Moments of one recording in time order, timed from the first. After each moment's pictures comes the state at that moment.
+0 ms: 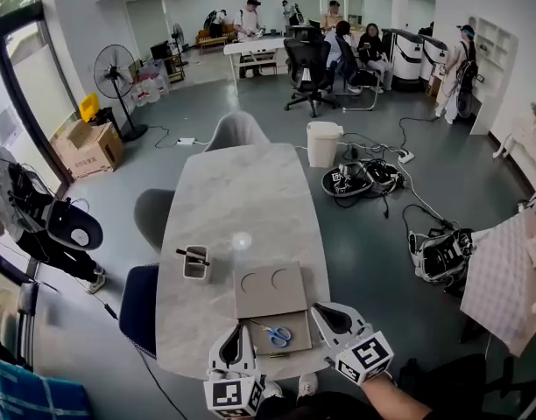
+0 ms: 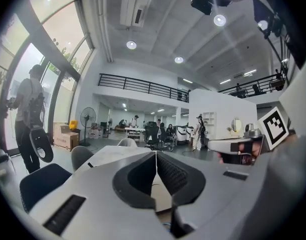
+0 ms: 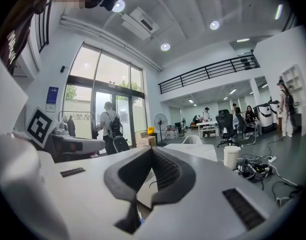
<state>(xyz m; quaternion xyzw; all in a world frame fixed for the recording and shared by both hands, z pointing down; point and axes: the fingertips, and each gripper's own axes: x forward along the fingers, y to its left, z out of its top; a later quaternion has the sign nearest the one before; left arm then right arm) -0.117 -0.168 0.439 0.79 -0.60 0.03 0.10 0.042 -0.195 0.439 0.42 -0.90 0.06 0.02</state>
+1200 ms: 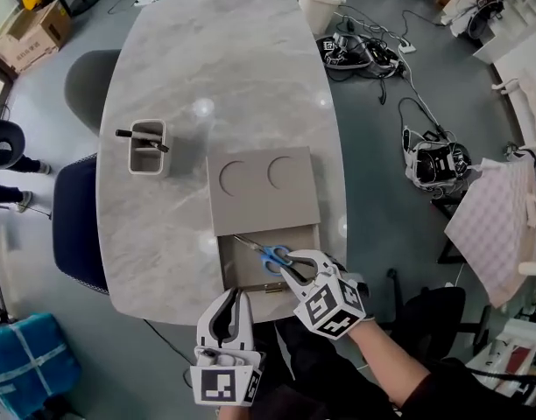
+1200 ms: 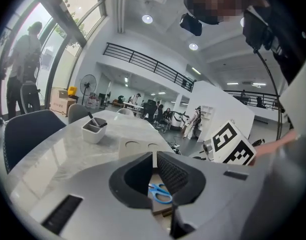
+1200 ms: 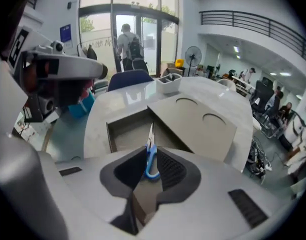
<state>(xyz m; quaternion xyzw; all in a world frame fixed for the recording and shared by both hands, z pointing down) -0.140 -0.153 0.597 0.79 -0.56 0.06 0.23 -0.045 -0.173 0.707 0.24 -0.85 0.11 0.45</state>
